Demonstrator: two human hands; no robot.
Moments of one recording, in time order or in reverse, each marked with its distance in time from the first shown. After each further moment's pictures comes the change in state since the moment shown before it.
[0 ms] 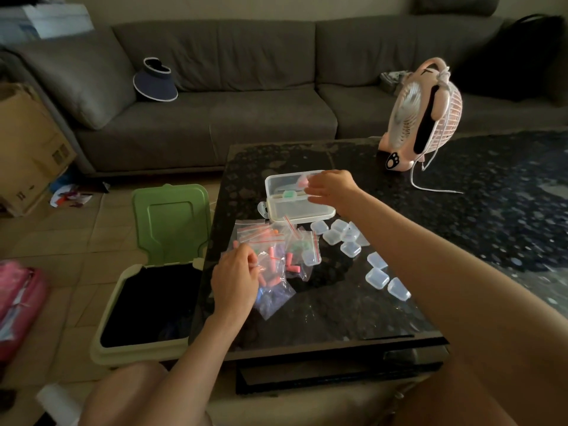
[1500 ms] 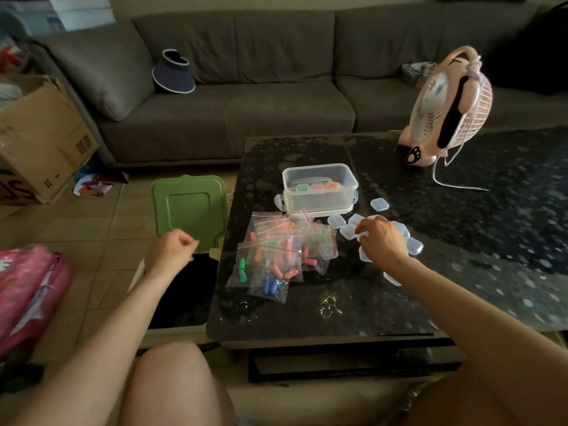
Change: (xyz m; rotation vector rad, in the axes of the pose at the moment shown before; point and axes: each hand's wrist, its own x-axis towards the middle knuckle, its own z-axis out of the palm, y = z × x) left_hand 0.063 -0.133 -0.055 -0.129 -0.199 -0.521; right_hand -0.018 0.104 -0.056 -1.188 0.160 -0.327
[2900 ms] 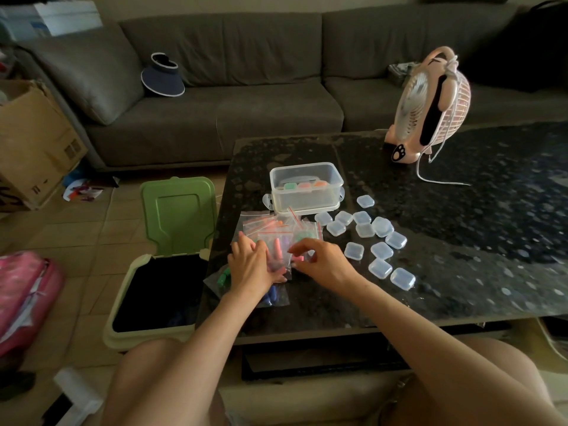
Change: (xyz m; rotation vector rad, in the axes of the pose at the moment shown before) left_hand -0.096 0.086 0.107 0.461 -0.023 0.415; right_hand -0.059 -0.060 0.012 0.424 -0.194 -0.256
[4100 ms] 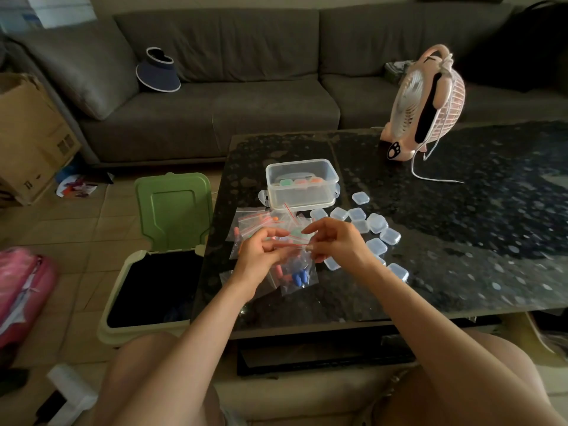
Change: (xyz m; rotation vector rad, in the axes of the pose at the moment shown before) left_hand -0.016 0.021 -0.029 -1.190 -0.204 -0.075; right_hand -0.006 0.000 -0.038 0.442 0.036 0.111
